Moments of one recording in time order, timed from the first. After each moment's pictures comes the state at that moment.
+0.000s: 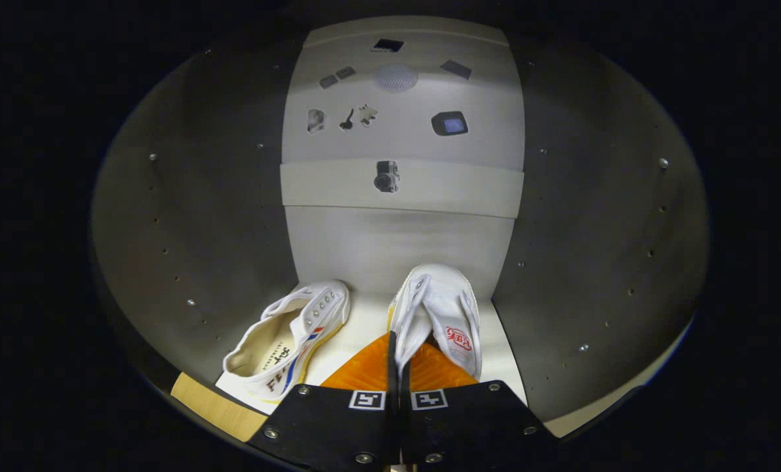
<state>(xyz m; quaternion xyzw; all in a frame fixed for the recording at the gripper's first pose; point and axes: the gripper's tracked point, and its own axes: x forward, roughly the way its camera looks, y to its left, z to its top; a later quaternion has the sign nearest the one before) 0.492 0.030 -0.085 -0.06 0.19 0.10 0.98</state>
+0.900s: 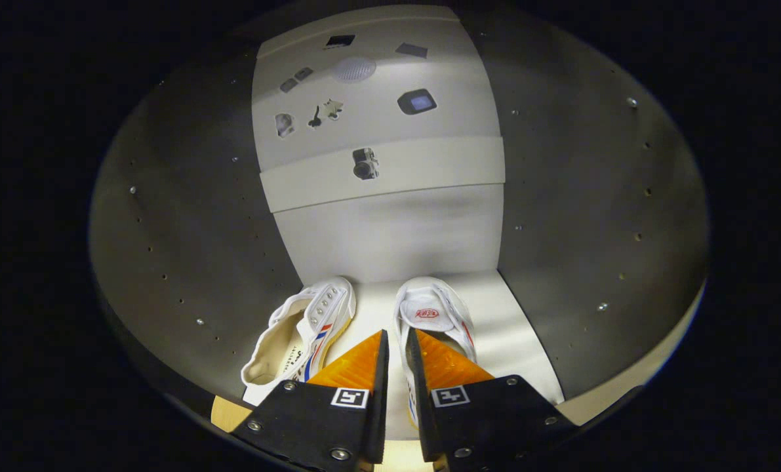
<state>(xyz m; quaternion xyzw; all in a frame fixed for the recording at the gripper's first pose) 0.460 0.032 -0.086 0.03 0.21 0.09 0.97</state>
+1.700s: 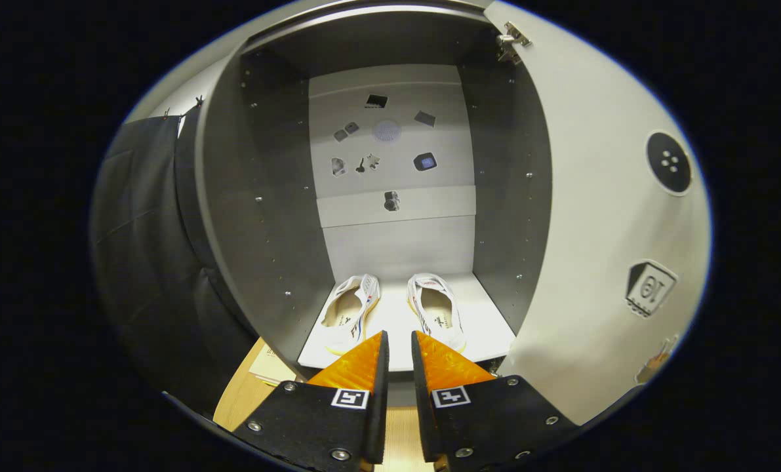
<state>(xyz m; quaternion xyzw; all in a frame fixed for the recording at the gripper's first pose) 0.293 0.030 -0.031 0.02 0.15 0.07 0.99</state>
